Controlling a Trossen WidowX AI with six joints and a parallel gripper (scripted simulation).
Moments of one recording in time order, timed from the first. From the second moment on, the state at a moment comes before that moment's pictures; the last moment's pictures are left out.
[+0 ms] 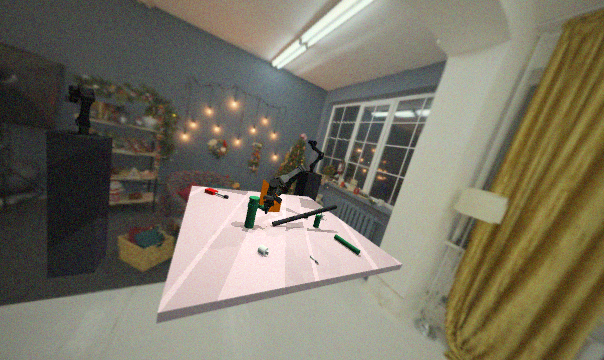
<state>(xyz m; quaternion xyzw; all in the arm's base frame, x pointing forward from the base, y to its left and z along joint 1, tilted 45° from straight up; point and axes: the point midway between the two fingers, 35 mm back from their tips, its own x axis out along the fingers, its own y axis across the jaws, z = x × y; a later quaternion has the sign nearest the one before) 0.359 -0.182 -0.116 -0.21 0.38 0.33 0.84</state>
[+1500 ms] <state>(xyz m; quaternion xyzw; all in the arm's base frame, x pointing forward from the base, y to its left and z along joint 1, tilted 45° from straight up) 0.326 -0.172 -0.111 -0.31 0.24 0.41 0.83</state>
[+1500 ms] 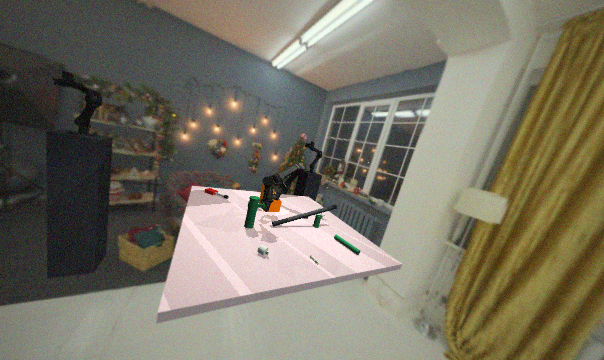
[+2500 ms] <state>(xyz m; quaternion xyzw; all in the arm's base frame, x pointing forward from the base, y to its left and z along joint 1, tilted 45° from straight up) 0.317 -0.171 -0.110 -0.33 0.21 0.42 0.82</state>
